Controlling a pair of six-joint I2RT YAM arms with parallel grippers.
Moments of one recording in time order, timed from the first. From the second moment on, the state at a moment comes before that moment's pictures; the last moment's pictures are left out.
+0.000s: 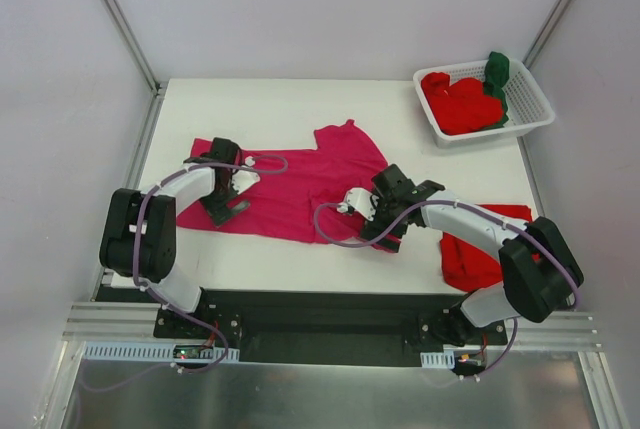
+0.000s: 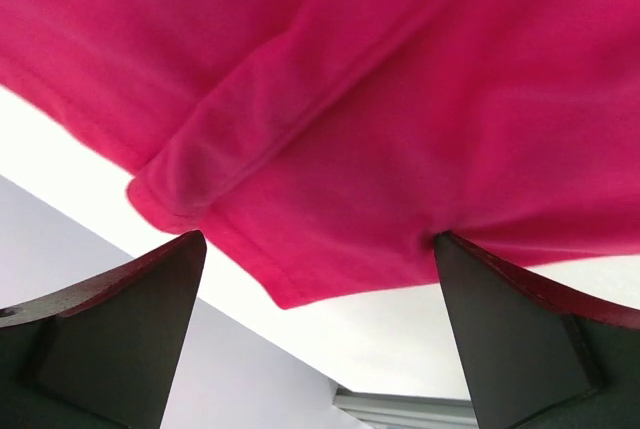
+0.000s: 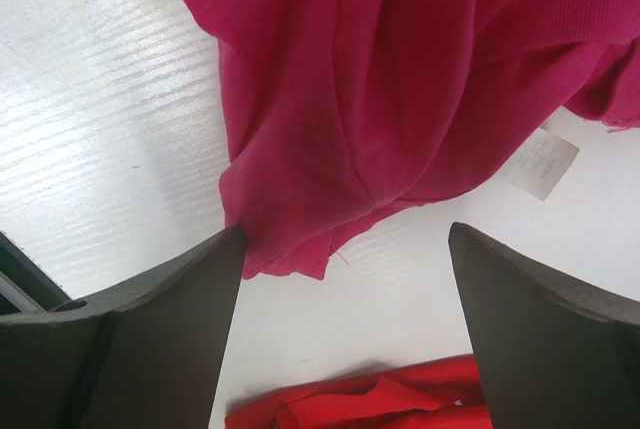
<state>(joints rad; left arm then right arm) -0.20 1.61 0.92 -0.64 -0.24 0.73 0.67 1.45 0.87 -0.64 -0.08 -0.65</state>
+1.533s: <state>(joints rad) -0.10 1.54 0.92 -0.55 -0.29 0.82 0.69 1.36 0.87 -0.64 0.03 -0.65</state>
